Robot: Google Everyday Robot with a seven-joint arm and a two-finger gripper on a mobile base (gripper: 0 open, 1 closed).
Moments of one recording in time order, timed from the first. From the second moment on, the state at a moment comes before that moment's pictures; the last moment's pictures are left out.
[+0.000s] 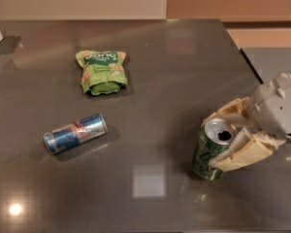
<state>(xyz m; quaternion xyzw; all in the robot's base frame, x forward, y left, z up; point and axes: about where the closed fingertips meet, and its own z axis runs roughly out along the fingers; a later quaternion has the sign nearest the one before) 0.354 -0.130 0.913 -0.66 0.67 0.23 0.26</state>
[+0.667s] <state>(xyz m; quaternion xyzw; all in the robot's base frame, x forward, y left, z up) 0.411 -0.143 0.984 -0.65 0.68 0.21 0.28</state>
